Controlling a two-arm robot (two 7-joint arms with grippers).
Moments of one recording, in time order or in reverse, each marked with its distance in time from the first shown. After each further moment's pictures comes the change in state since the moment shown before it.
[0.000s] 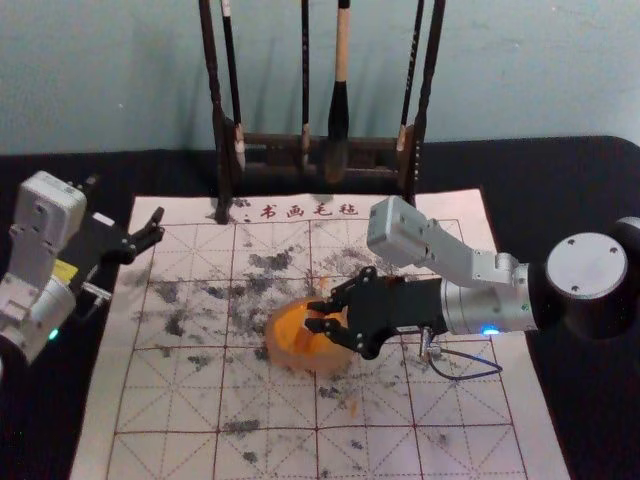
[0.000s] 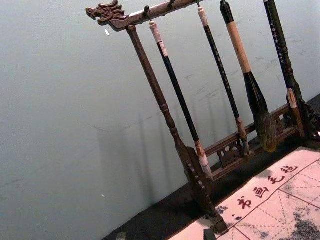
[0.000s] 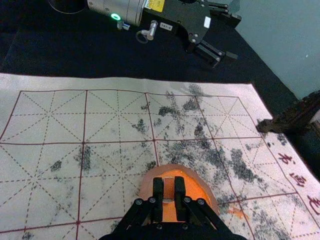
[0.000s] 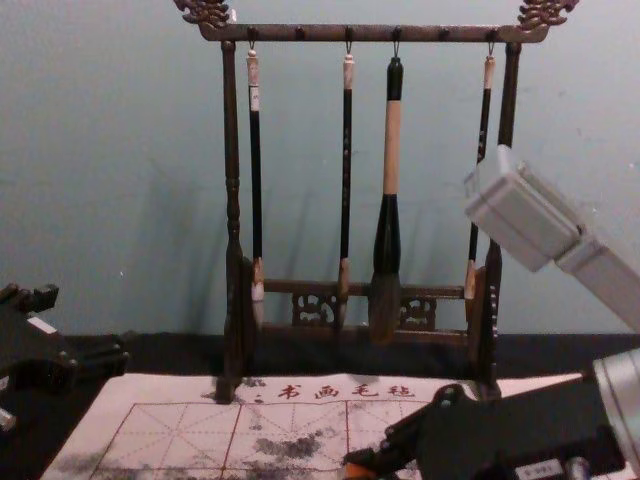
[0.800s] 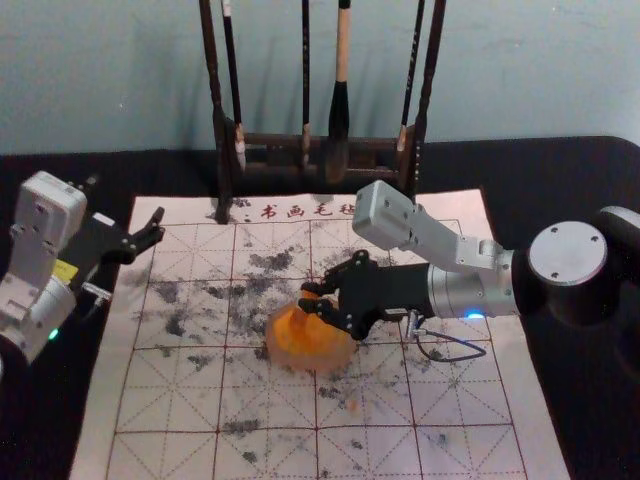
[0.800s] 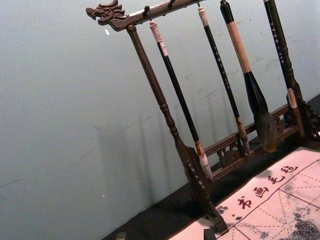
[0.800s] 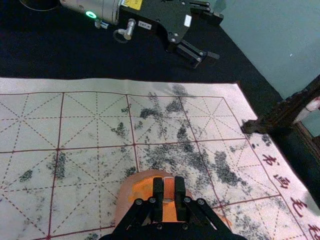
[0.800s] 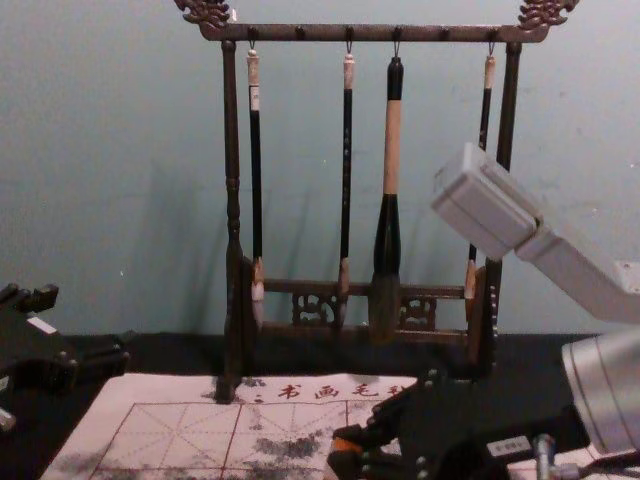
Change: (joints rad) left arm 0.000 0.000 0.000 0.000 0.000 0.000 0.000; right arm 0.040 -0.052 -0.007 0.069 -0.024 0.000 -0.031
